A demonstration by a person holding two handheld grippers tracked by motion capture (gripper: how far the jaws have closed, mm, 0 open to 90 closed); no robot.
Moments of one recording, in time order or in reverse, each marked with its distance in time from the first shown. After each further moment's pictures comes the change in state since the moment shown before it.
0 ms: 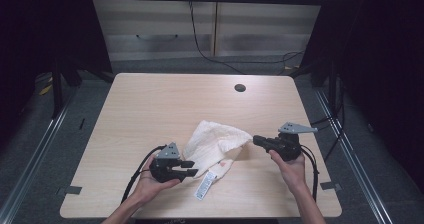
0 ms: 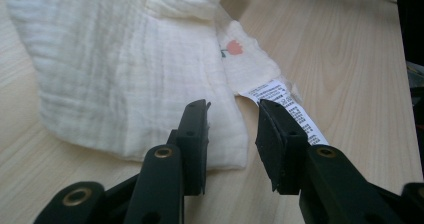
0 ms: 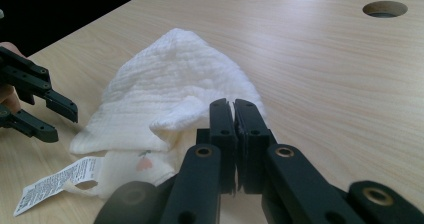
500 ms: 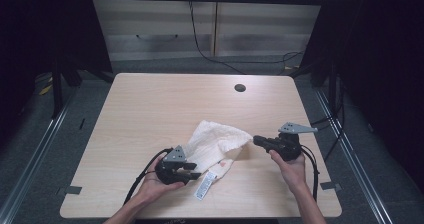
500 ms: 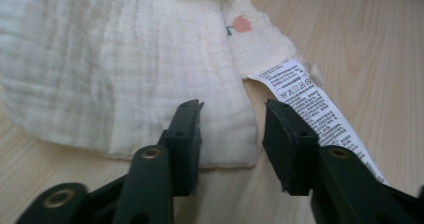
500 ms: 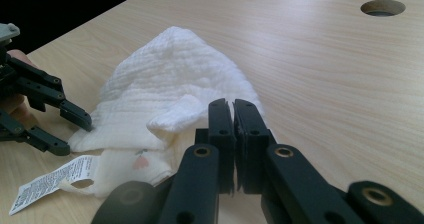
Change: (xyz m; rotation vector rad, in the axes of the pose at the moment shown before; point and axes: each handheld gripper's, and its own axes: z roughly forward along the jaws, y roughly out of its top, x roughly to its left) left arm -0.001 -0.005 0.017 0.052 0.021 0.017; right arm -0.002 -0.001 0.001 0.003 -0.004 -0.003
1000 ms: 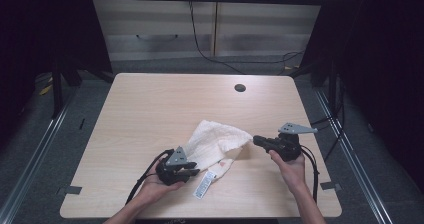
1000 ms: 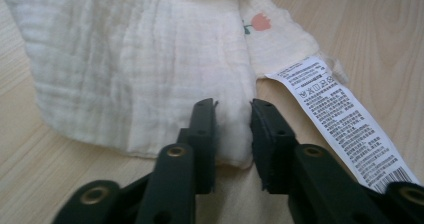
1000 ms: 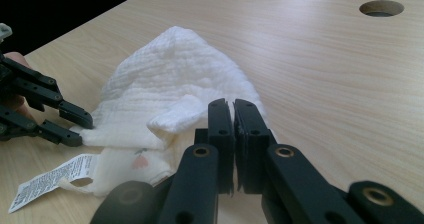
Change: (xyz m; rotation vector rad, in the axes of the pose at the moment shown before) left arm -0.004 -0.001 0.000 0.009 0.115 0.053; right arm 0.001 -0.001 0.001 -0.006 -0.004 0.004
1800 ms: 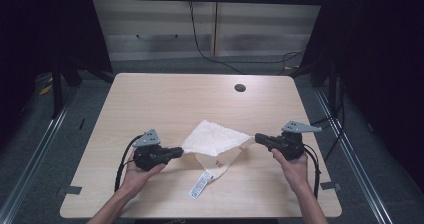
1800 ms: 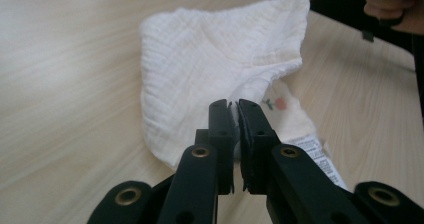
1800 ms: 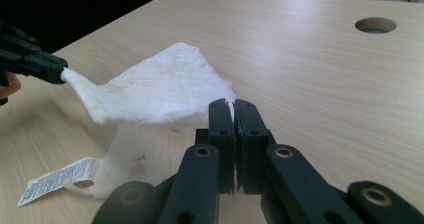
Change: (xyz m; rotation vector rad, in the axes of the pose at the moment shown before) left arm 0.042 0.007 -0.064 -0.234 -0.020 -0.179; right arm 0.001 0.008 -0.009 -0.031 0.007 -0.011
